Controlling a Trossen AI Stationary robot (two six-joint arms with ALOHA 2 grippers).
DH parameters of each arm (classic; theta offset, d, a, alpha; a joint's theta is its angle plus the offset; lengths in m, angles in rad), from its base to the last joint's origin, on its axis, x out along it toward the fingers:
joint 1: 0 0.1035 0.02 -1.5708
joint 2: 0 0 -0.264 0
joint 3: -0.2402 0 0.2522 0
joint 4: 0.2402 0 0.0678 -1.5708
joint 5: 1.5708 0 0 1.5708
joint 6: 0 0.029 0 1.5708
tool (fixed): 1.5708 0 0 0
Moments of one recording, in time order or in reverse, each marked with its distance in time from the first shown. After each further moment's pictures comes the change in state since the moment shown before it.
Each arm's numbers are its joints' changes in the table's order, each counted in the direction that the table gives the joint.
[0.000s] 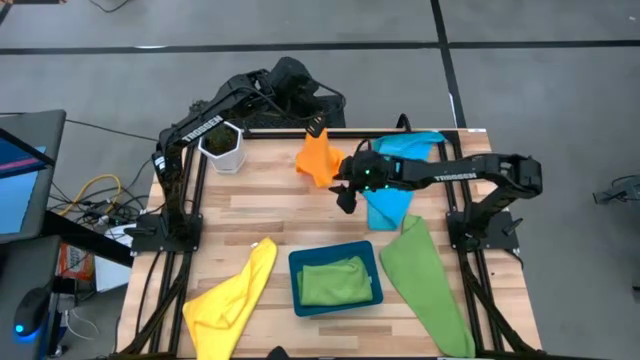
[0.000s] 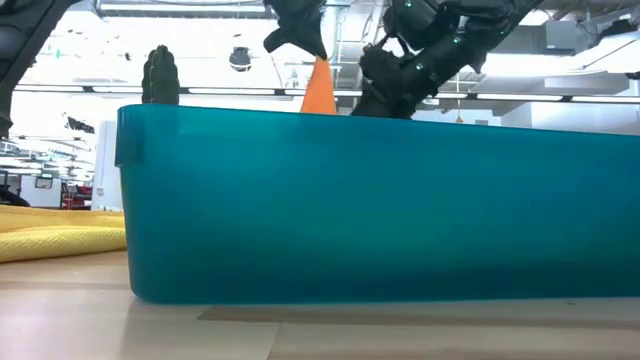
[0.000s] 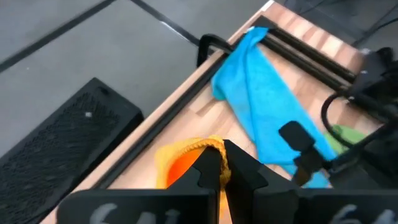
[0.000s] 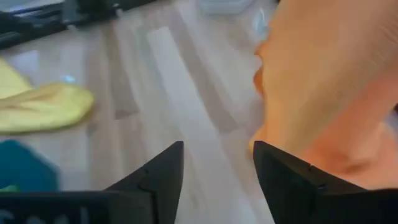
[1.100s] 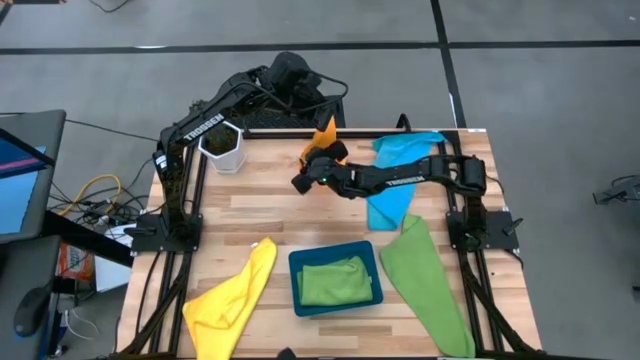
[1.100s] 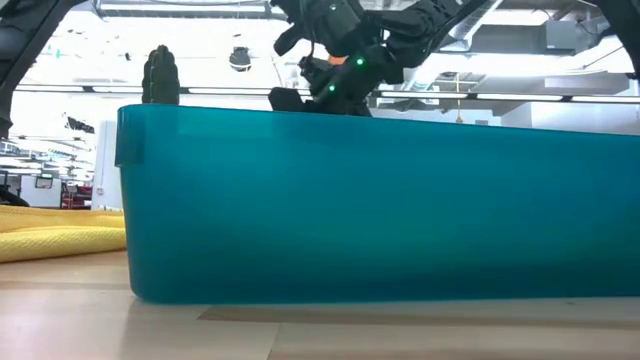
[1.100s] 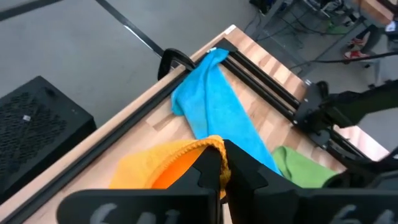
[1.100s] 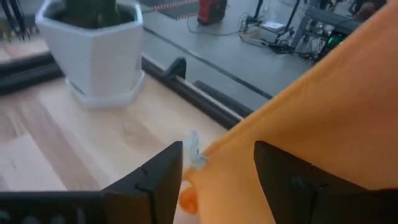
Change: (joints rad) left arm 0.017 0.010 -0.001 -0.101 0.157 -0.130; right arm 0.079 0.414 -0.397 -0.152 0.649 0.047
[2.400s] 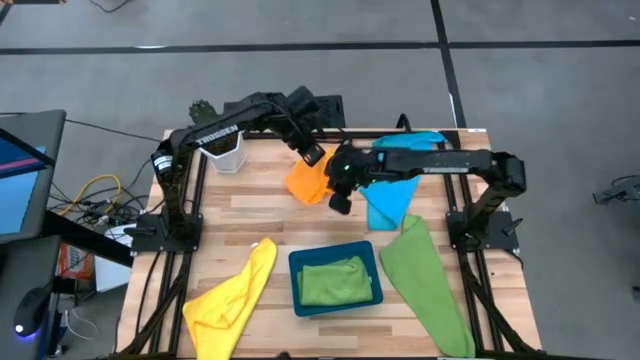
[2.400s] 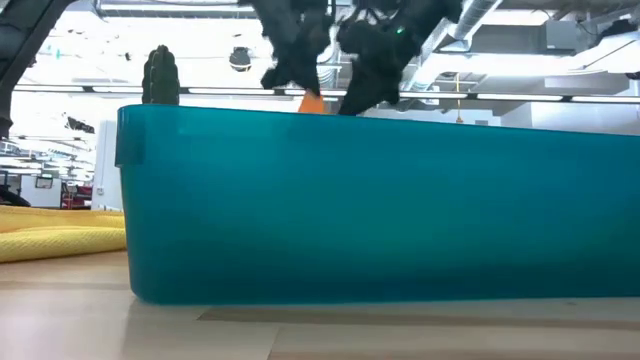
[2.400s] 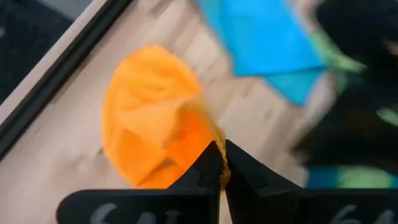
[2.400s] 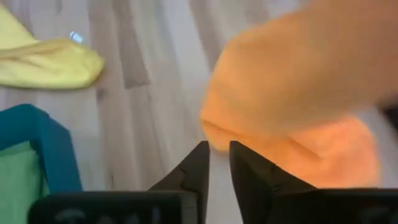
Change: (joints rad) left arm -0.009 -0.016 0.298 0.118 0.058 0.155; right arm -0.026 -0.291 -0.002 0.664 -0.631 -0.152
